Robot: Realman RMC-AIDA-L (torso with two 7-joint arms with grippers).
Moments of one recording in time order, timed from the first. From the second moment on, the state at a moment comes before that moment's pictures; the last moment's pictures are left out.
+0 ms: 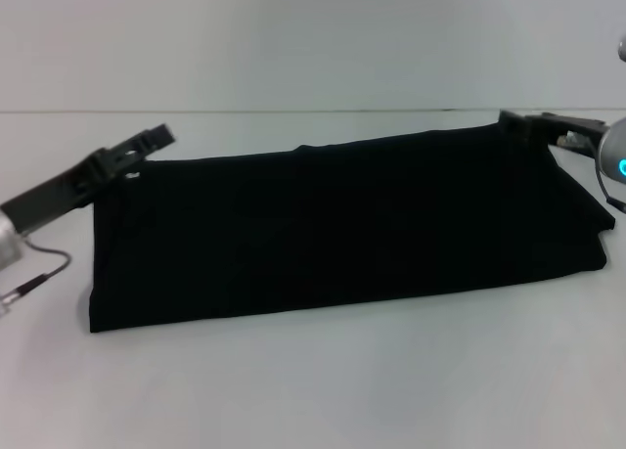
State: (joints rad) left arm -0.60 -2.05 0.08 0.42 2.09 1.38 -1.83; right arm 0.80 2.08 -0.61 -0.43 -2.00 -0.61 1.71
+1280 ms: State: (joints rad) left arm -0.45 -1.90 0.29 0.60 2.40 1.61 -2.52; right arm 0.50 2.09 -0.64 -0.37 -1.84 -1.42 0.87
